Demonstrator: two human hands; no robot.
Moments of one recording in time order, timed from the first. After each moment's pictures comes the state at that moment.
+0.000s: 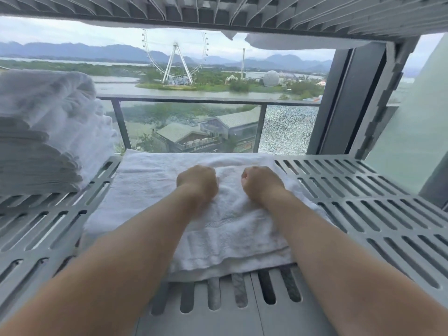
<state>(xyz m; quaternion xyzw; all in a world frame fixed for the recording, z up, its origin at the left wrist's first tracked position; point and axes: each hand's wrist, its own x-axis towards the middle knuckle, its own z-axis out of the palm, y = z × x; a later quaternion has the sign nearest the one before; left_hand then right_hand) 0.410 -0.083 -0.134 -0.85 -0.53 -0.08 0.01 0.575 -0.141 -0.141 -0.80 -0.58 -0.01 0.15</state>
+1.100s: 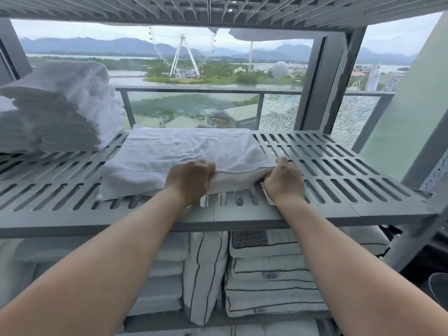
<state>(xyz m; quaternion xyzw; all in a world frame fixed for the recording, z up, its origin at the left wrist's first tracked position) 0.364 -0.261 -0.157 -0.89 -0.37 -0.23 0.14 0.589 -0.354 -0.163 -0.84 -0.45 -0.07 0.28</state>
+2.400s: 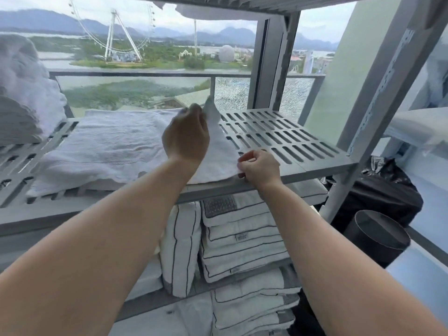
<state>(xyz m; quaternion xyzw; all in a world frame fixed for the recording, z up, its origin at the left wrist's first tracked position) 0.419 -0.333 -0.101 -0.79 -0.40 -0.47 0.01 0.550 -0.444 -0.155 -0.76 -0.35 0.11 0.53</state>
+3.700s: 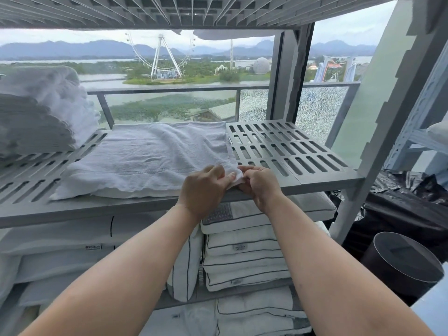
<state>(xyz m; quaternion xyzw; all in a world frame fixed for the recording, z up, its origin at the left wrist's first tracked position) 0.429 -0.398 -0.171 -0.89 -0.21 -0.33 0.21 0.587 -0.453 -0.164 -0.56 -0.24 0.42 0.67</state>
